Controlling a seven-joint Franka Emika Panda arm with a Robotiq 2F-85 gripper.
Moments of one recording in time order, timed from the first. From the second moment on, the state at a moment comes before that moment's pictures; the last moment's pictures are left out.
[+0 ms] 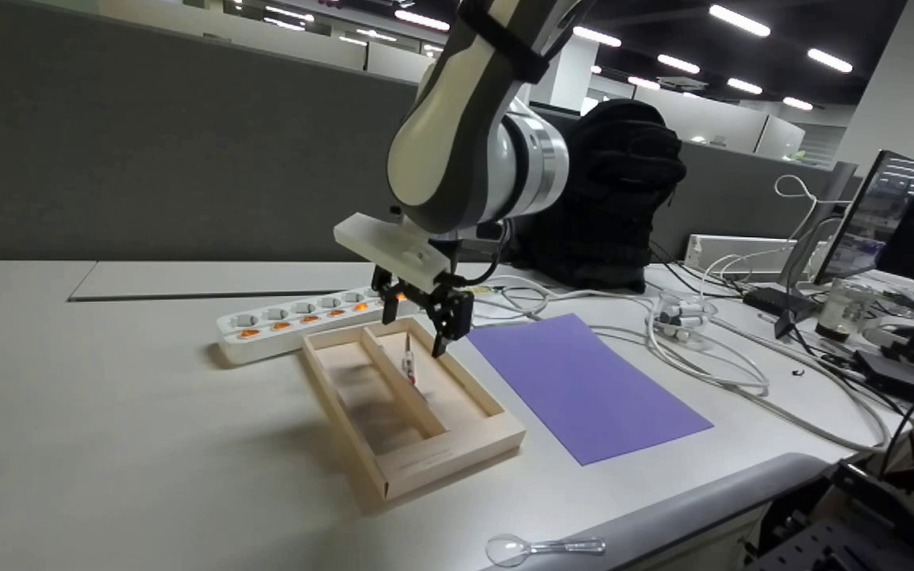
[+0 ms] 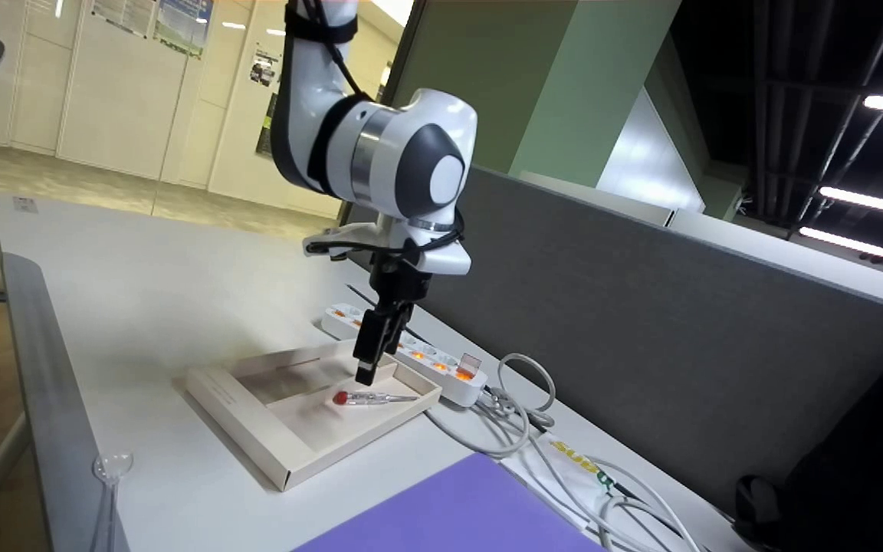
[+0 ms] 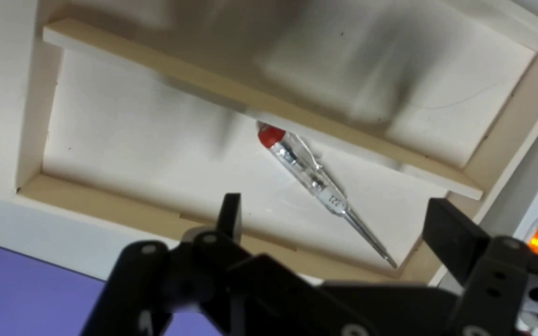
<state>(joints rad) 0.22 0.46 -0.01 -2.29 -0.13 2.89 1.38</state>
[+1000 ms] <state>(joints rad) 0.28 0.54 -0.07 -2.27 0.00 2.91 1.27</state>
